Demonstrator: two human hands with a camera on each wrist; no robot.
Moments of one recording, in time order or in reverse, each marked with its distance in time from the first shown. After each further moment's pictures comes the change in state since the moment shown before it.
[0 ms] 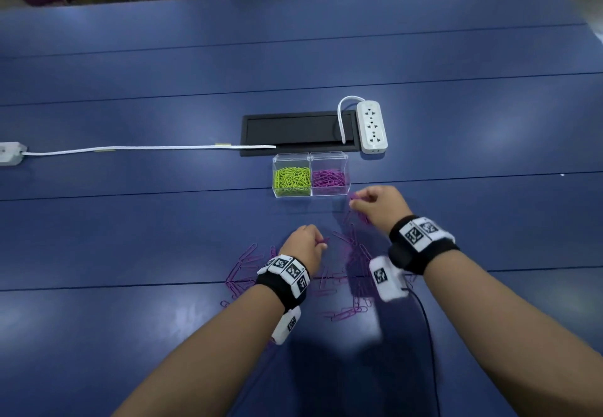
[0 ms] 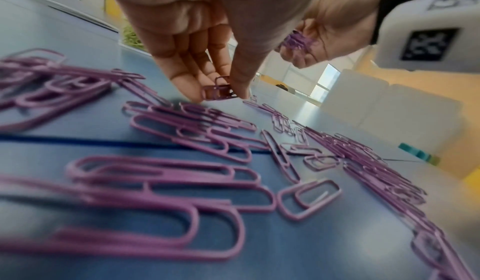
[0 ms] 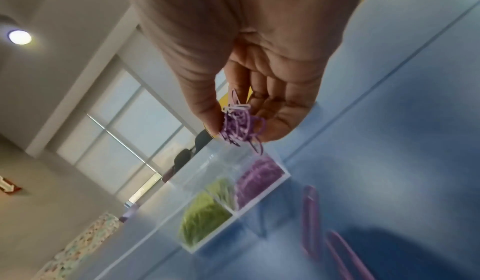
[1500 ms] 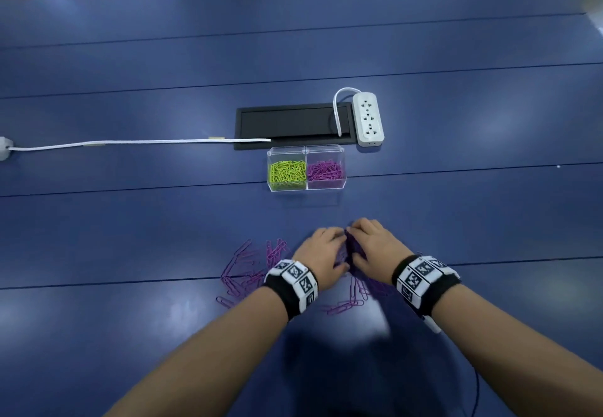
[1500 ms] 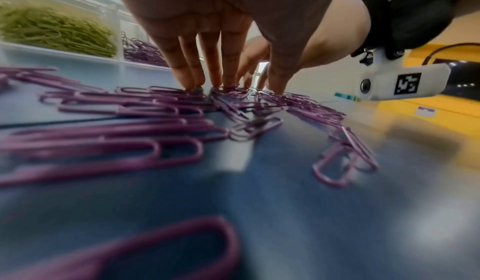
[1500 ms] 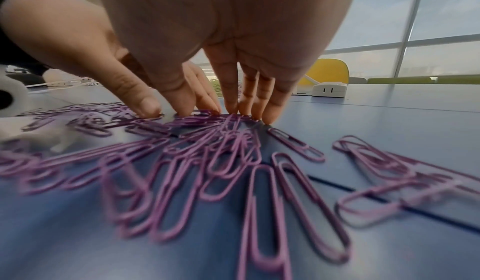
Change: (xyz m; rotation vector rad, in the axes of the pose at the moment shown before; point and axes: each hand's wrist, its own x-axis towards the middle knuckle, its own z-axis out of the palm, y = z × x) left_hand -0.014 0.013 0.023 0.249 -0.136 0.427; right_hand -0.044 0.076 0.020 -0.765 -0.239 -0.470
